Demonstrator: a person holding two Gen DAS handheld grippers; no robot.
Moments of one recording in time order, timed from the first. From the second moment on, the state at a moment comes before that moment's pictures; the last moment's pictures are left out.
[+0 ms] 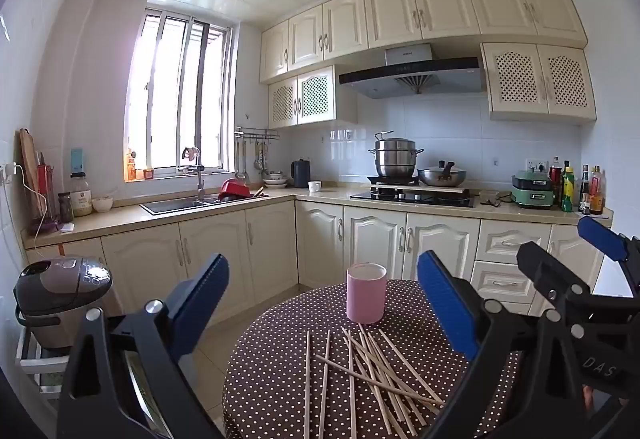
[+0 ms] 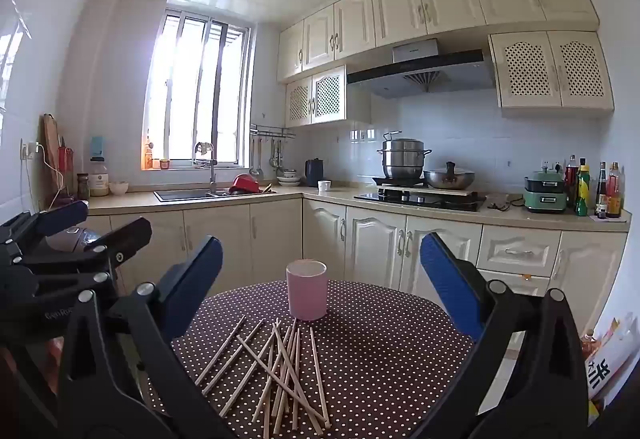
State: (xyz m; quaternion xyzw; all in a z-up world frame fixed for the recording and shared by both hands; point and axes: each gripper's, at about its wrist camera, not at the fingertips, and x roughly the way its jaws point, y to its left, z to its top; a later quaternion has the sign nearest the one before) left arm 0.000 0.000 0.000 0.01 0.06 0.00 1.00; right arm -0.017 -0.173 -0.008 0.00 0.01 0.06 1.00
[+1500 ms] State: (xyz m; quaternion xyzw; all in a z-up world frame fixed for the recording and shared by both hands) left arm 0.007 -0.002 -0.016 0.01 0.06 0.00 1.00; right arm -0.009 -0.171 -0.020 0.01 0.02 0.06 1.00
